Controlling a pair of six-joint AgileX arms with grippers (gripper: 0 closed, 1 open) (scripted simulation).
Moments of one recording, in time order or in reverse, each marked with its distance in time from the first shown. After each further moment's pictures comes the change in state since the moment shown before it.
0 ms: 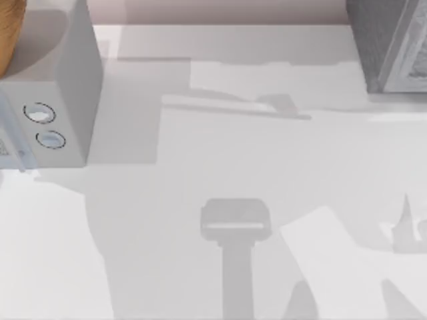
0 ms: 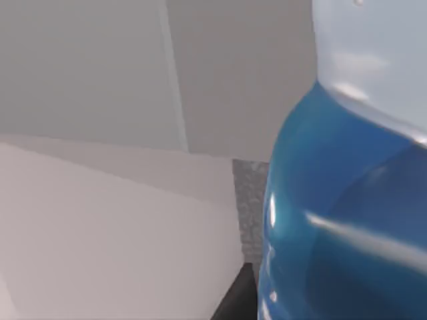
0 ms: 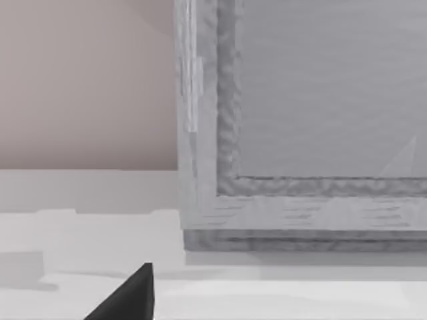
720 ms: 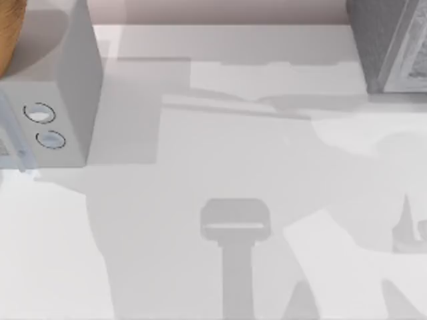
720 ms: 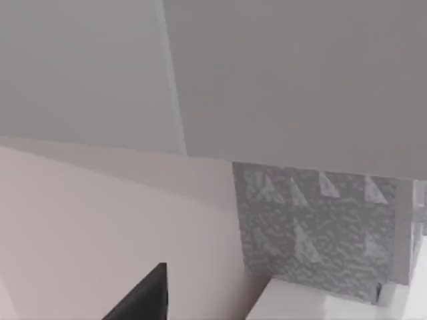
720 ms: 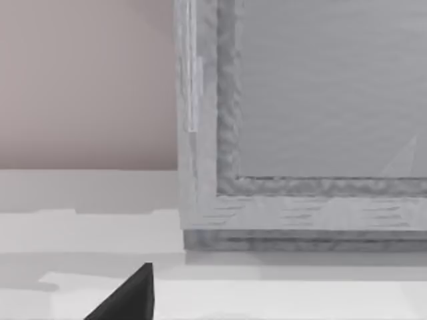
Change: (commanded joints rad) left arm 0.000 0.000 0.000 0.000 0.000 0.000; right arm 0.000 0.000 0.000 0.000 0.000 0.000
